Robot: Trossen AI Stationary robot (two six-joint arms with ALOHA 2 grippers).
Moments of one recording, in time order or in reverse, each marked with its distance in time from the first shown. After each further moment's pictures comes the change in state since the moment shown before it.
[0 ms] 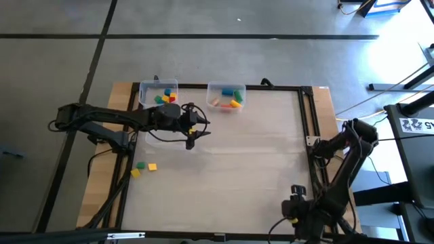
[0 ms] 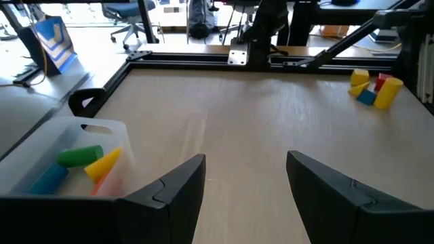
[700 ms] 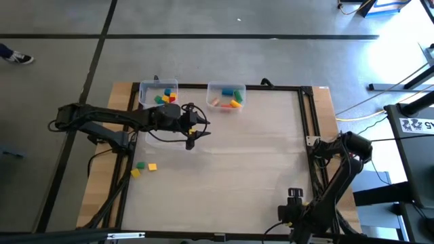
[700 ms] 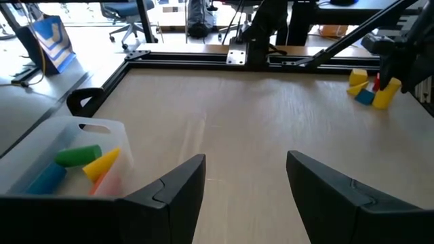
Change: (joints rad) left arm 0.000 0.000 0.000 -0.002 0.000 -0.002; right arm 0.008 0.185 0.000 -0.041 -0.062 -0.047
